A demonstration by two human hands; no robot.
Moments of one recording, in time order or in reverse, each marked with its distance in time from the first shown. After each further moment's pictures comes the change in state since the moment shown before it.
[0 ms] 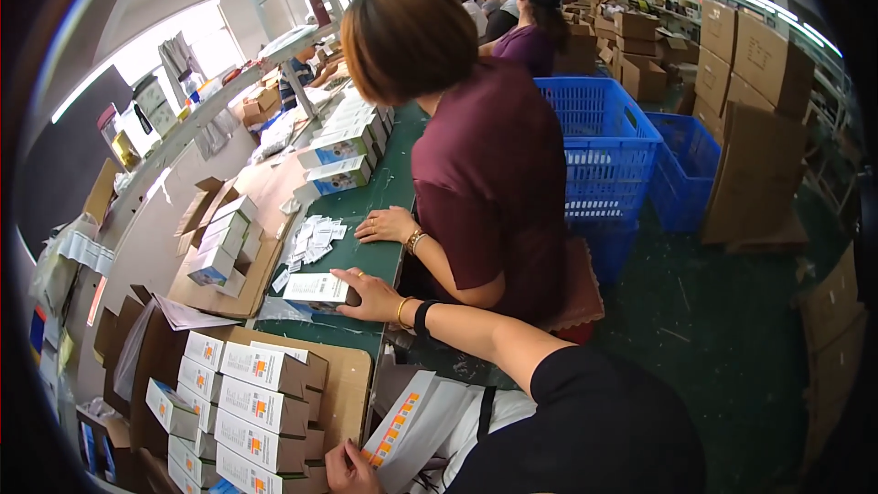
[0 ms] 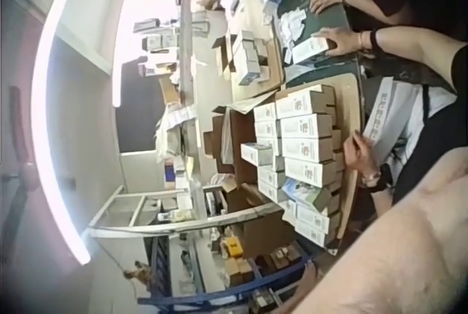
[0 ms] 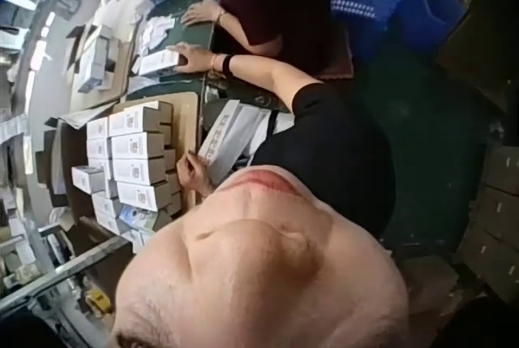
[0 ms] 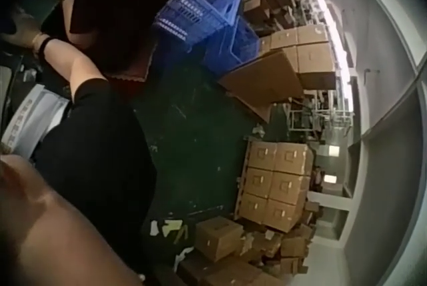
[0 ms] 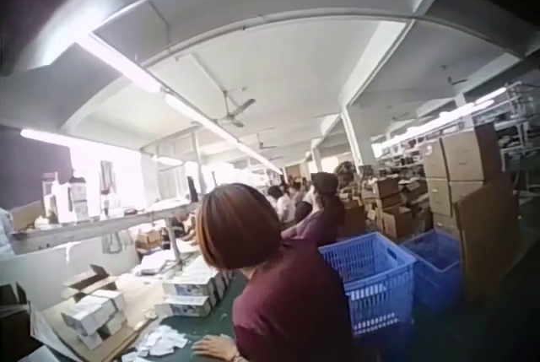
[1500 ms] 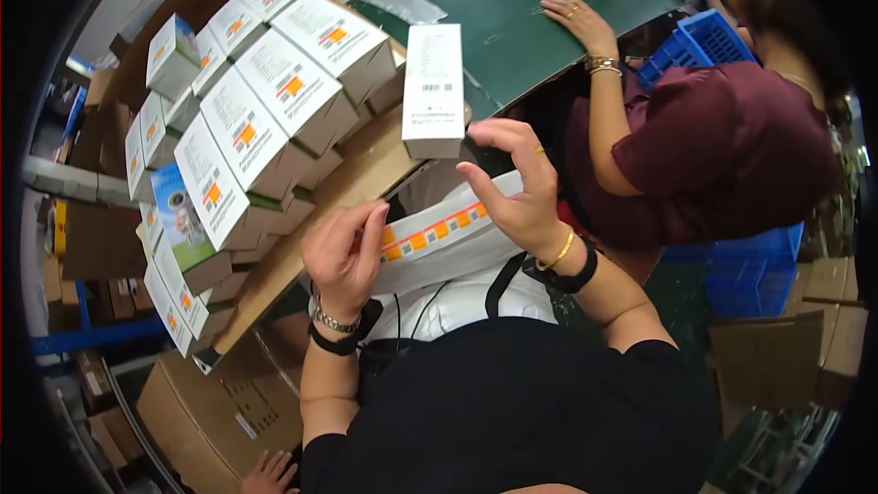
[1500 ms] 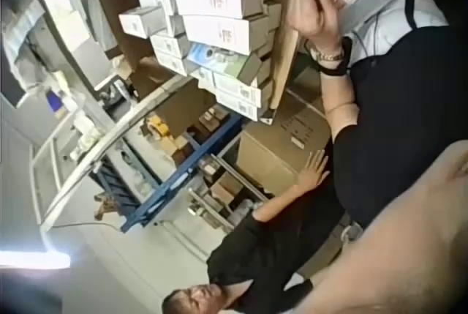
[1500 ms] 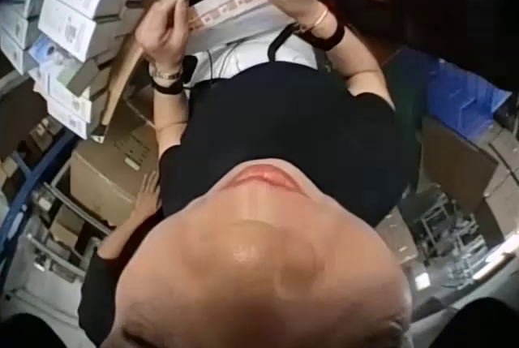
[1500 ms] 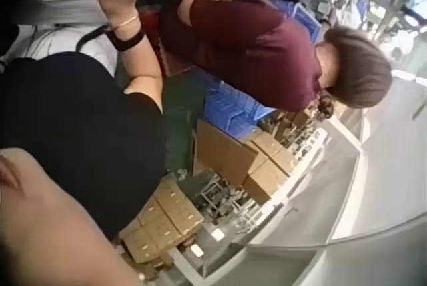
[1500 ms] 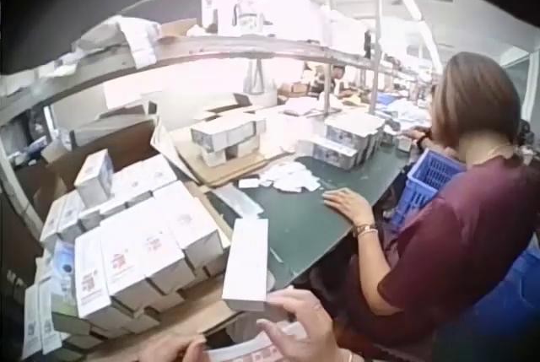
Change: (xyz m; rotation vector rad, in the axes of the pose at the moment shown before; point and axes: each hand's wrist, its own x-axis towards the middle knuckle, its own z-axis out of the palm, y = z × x) left_hand 0.033 0.066 -0.025 -0.124 -0.033 -0.045; right_hand -0.118 -0.139 -0.064 0.297 -0.152 -0.189
